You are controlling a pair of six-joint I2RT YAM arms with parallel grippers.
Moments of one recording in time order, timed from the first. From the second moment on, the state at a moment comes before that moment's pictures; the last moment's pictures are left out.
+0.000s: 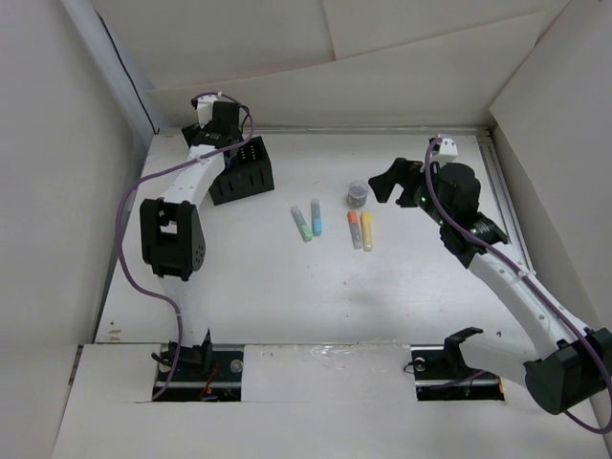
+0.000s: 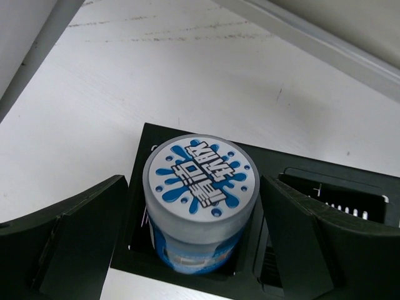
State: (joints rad) left arm -0.17 1.99 1.76 -0.46 -0.59 -0.43; right arm 0.38 1.10 0.98 -0.10 -0.06 0.44
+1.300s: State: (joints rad) left arm -0.21 1.73 1.33 -0.04 -0.72 -0.36; right arm 0.42 1.10 0.98 -0.10 -0.06 0.43
